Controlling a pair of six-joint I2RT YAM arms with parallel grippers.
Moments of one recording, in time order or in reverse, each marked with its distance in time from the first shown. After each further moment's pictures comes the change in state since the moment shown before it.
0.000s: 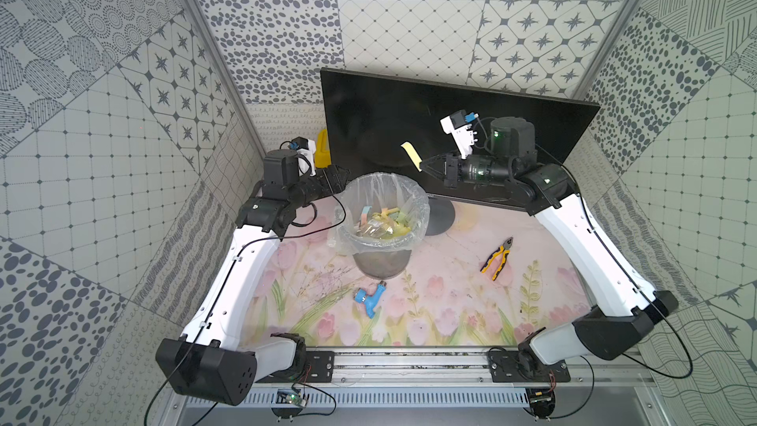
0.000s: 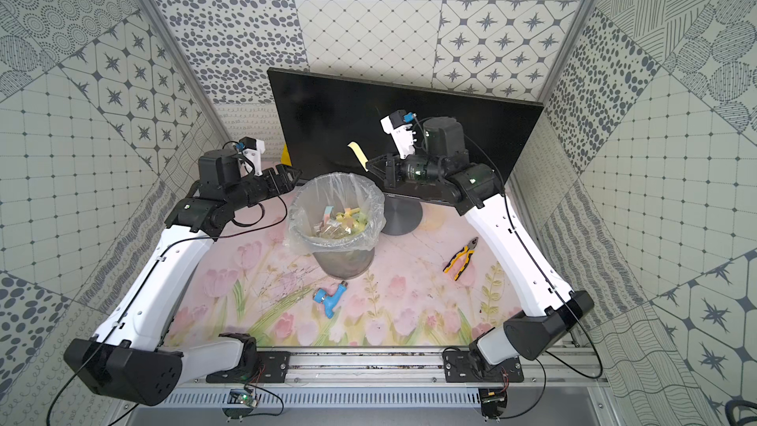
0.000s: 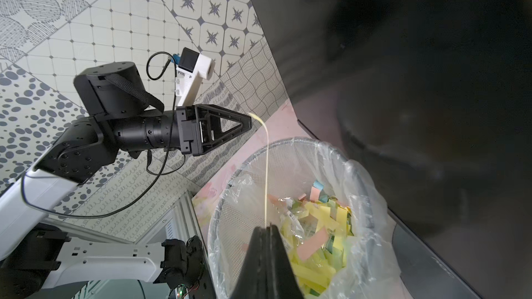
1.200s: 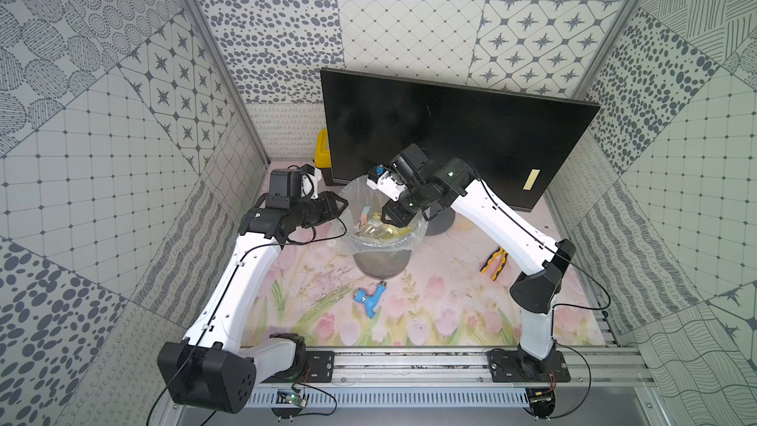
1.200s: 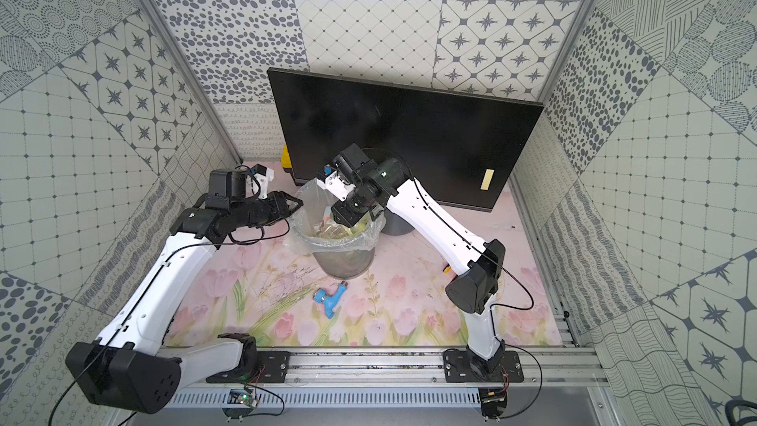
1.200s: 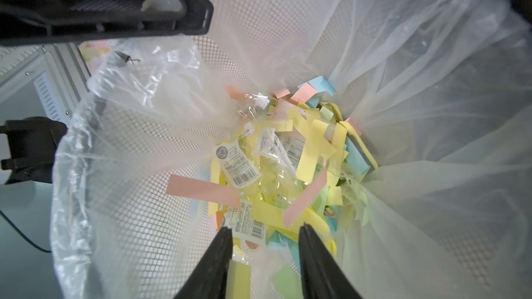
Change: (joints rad) left arm 0.021 -0.032 -0.122 -0.149 0.126 -0.023; right arm 0.282 0.417 0.362 -0.535 0.371 -0.329
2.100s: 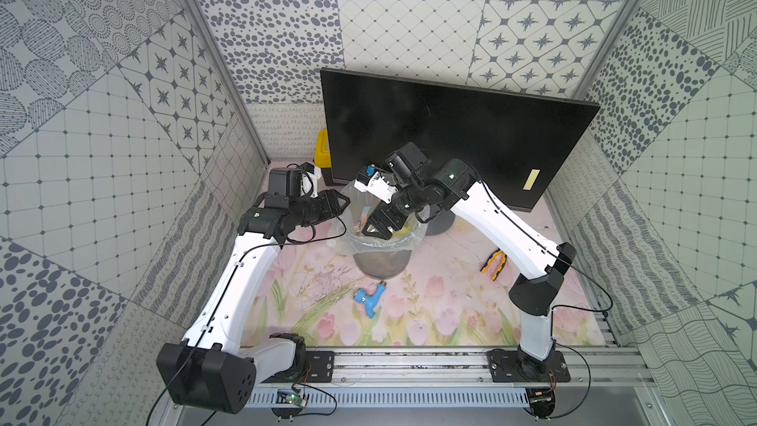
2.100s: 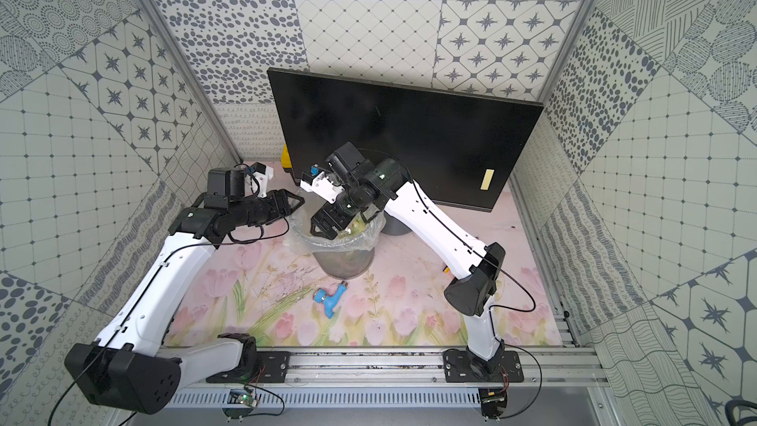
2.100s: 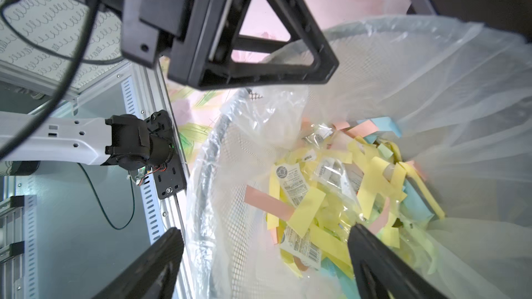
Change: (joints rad) left arm 0.000 -0.003 0.017 0.002 -0.005 0.003; right arm 0.037 0.001 0.072 0.022 -0.152 -0.018
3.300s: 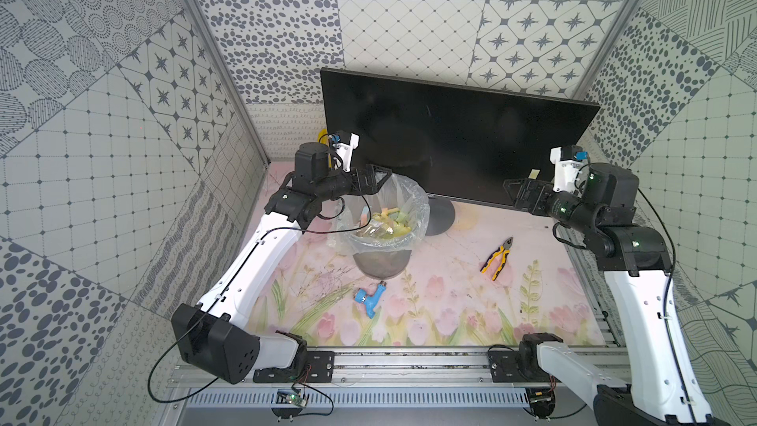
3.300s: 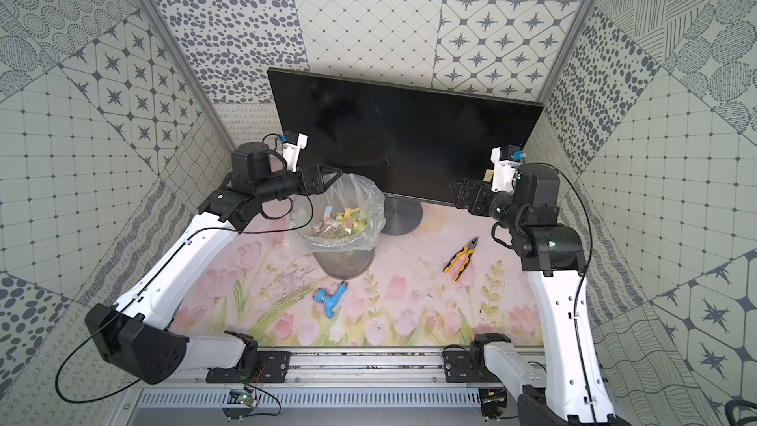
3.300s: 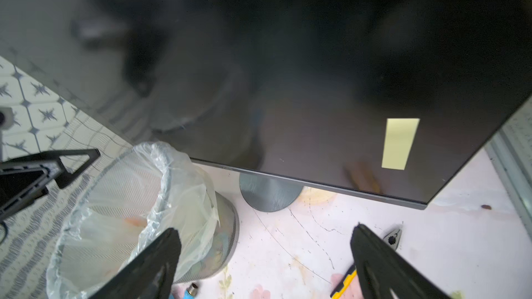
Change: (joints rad) left arm -0.216 0.169 0.161 0.340 0.069 0.080; right arm -0.915 -0.937 -0.887 0.402 -0.040 0.399
